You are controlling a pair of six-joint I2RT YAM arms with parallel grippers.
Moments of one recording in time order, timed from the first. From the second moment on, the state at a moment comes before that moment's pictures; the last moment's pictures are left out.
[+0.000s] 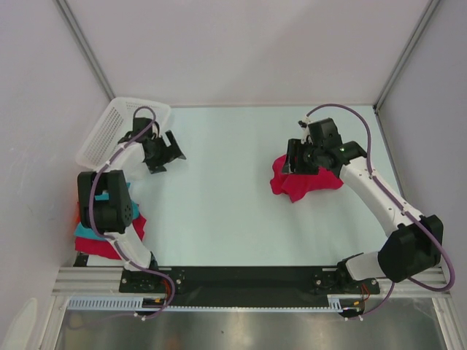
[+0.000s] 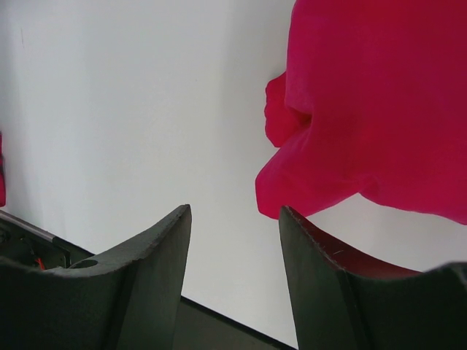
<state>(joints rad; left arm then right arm) 0.03 1.77 1.25 -0.50 0.21 -0.46 0.38 1.39 1.25 -0.72 -0.20 0.36</state>
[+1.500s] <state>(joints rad) 0.08 1.71 1.57 -0.54 0.52 -0.49 0.56 1.37 1.19 -0.70 -0.12 0.47</state>
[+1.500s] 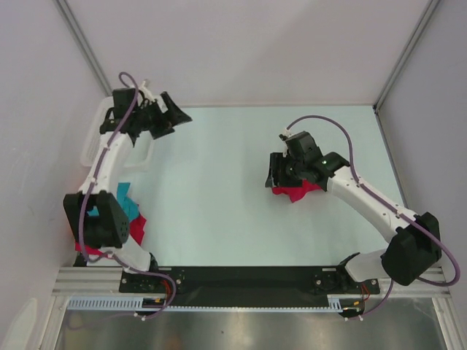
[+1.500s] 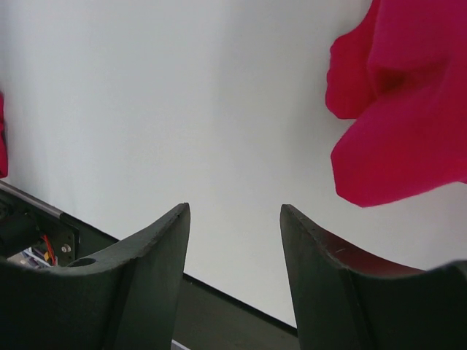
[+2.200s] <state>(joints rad) -0.21 1.18 0.70 -0.07 0.76 -0.64 0.75 1.08 0.84 -0.57 0.14 0.74</state>
